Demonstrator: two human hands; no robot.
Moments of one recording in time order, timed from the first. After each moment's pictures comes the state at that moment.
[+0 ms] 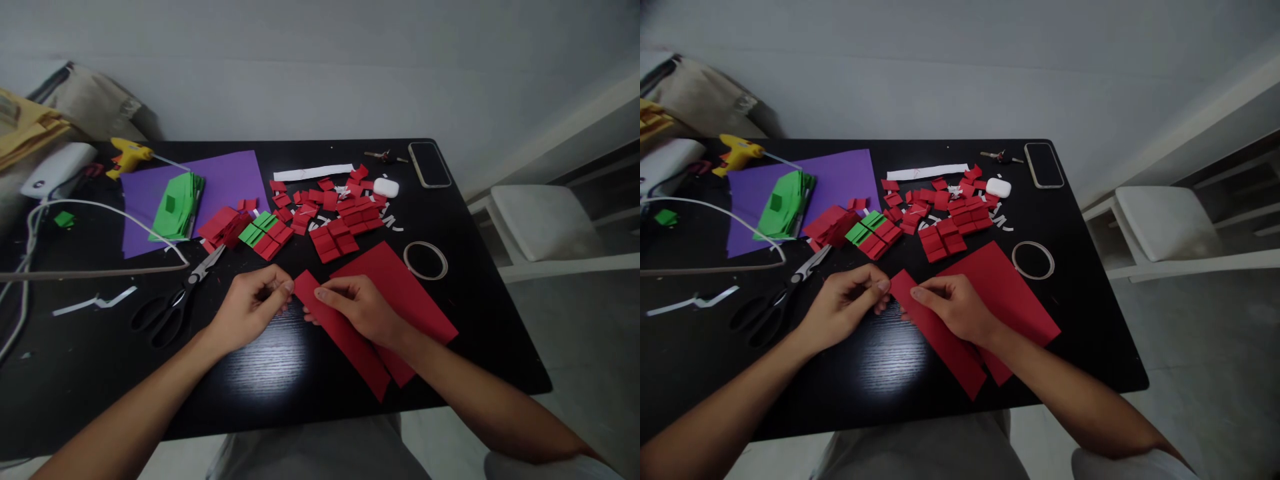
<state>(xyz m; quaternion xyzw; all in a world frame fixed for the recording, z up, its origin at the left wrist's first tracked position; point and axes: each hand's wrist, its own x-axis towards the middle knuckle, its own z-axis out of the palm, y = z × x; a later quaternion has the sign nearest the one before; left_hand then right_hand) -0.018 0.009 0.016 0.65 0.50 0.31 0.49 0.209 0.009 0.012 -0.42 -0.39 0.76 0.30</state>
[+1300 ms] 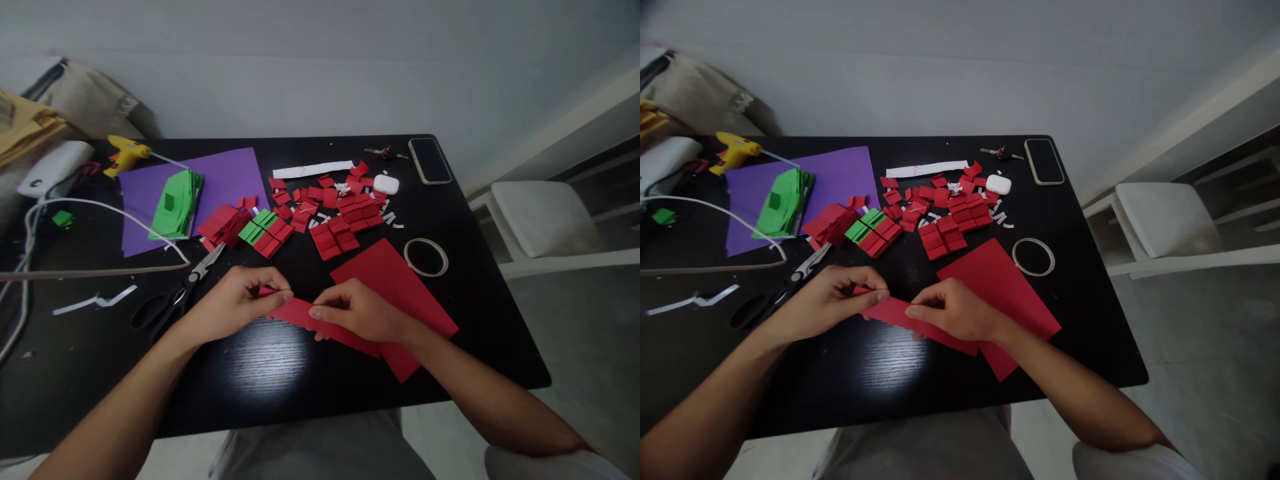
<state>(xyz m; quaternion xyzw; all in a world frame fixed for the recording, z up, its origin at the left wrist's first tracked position) -0.039 0.023 0.033 0.68 0.47 0.19 0.53 0.218 0.014 0.021 -0.40 -0.55 0.72 0.15</state>
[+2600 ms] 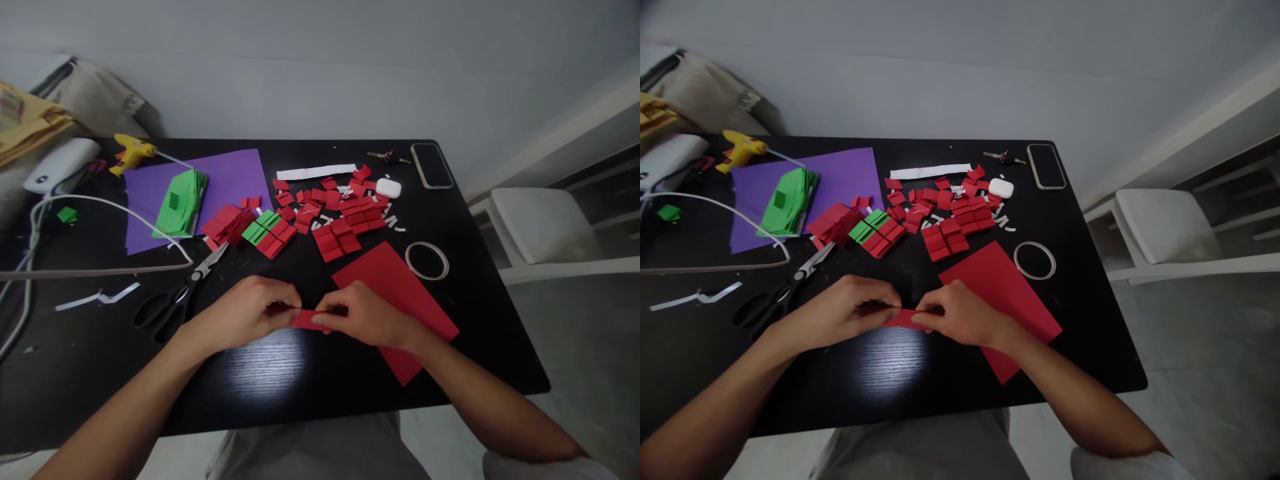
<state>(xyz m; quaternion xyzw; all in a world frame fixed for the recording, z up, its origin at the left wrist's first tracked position) -0.030 0.019 0.031 0.81 0.39 0.10 0.43 0.220 0.016 0.022 -0.42 -0.71 0.56 0.11</state>
